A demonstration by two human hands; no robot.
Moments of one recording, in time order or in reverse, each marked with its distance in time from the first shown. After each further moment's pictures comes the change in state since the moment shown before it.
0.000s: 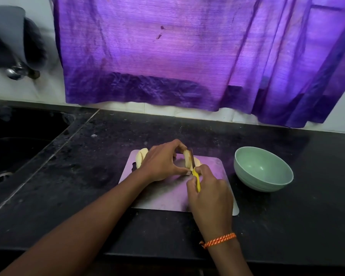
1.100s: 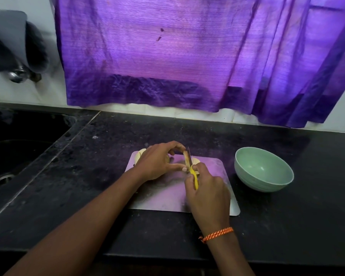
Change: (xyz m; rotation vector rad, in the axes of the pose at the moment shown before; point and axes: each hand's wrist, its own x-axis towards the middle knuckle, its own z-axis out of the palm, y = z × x) left_hand -0.003 -0.017 -0.012 -0.117 -0.023 0.056; right_hand 0.006 0.000 0.007 -0.043 -0.013 -0.048
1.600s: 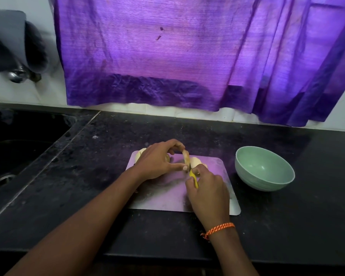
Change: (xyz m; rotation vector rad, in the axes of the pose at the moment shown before) left_hand -0.002 0.003 -0.003 -0.054 0.010 0.010; right_hand 0.007 0.007 0.007 0.043 -0.111 0.075
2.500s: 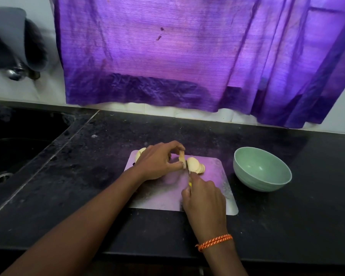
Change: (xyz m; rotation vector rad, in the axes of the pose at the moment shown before) left_hand 0.000 0.001 0.003 0.141 -0.032 -0.023; right_hand -0.020 -0.024 -0.025 -0.190 -0.199 0.037
